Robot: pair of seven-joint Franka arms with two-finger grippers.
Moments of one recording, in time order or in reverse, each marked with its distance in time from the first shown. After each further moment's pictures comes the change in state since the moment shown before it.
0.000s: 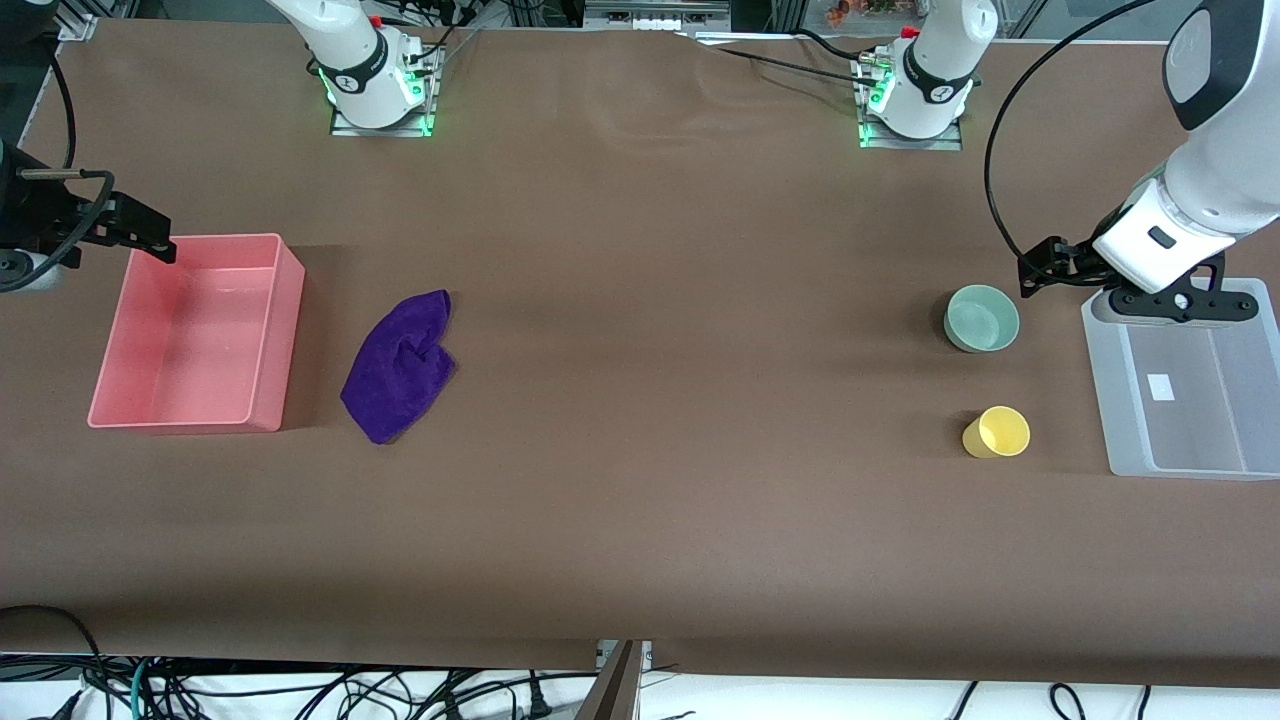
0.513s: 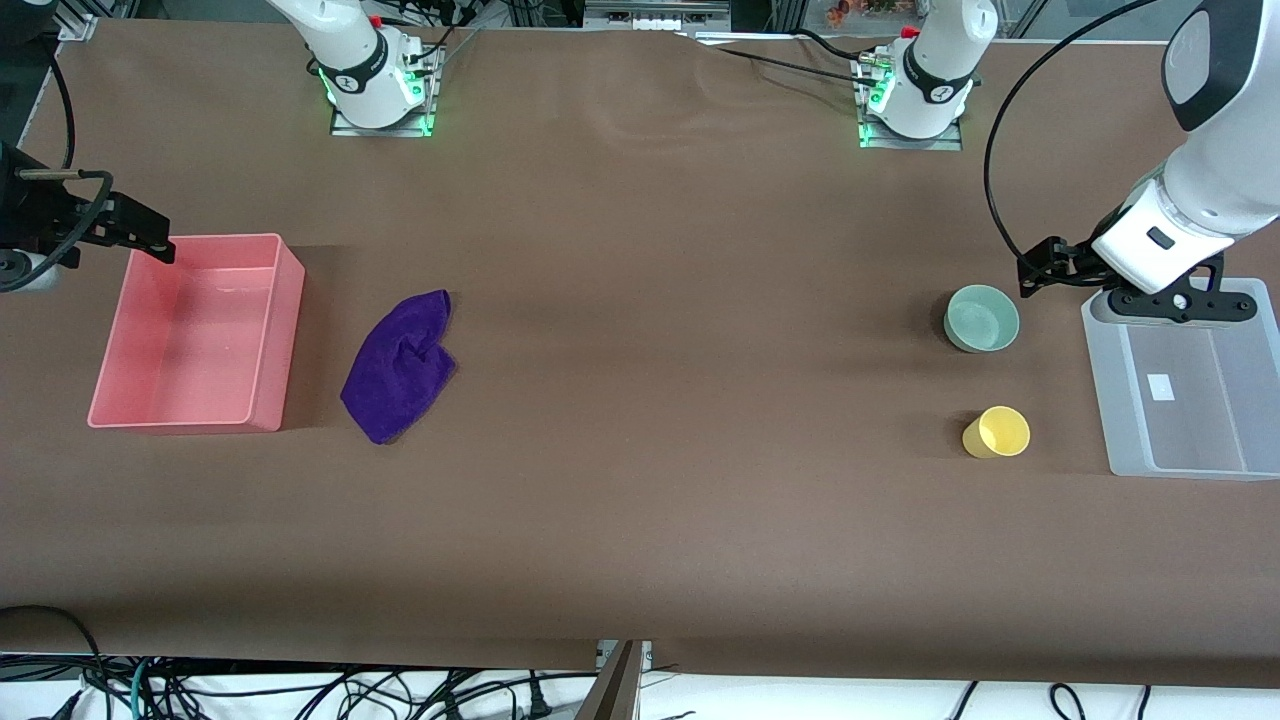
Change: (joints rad) left arm 0.000 0.001 0.000 -0.003 0.000 0.000 0.000; right arm -0.001 0.000 -0.001 0.000 0.000 0.001 0.000
